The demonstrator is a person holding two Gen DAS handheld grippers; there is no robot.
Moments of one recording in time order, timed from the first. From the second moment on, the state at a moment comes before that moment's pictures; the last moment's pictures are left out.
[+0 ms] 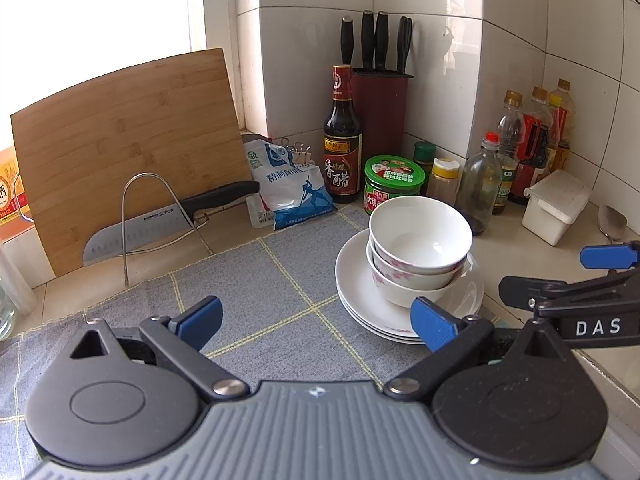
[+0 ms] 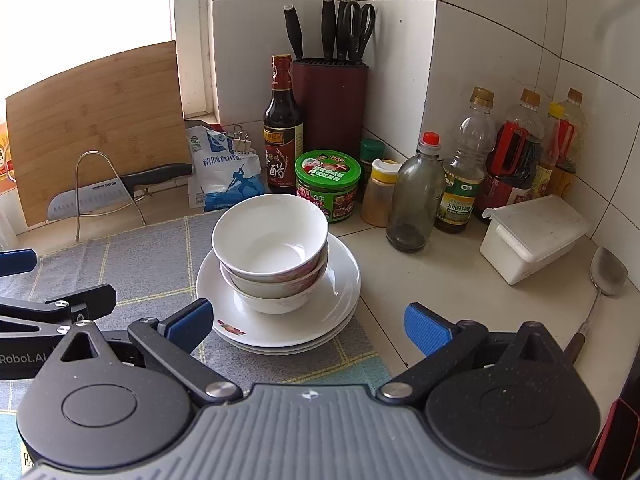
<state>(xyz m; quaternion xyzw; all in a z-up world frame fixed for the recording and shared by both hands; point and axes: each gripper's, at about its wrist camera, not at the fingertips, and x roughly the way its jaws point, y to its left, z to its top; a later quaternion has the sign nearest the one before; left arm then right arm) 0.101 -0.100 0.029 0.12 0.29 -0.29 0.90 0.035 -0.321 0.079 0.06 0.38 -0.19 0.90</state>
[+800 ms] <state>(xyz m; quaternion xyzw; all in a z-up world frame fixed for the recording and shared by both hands) 0.102 -0.100 0.032 0.12 0.29 -0.28 0.91 0.036 -0.320 0.084 0.05 0.37 -0.20 0.91</state>
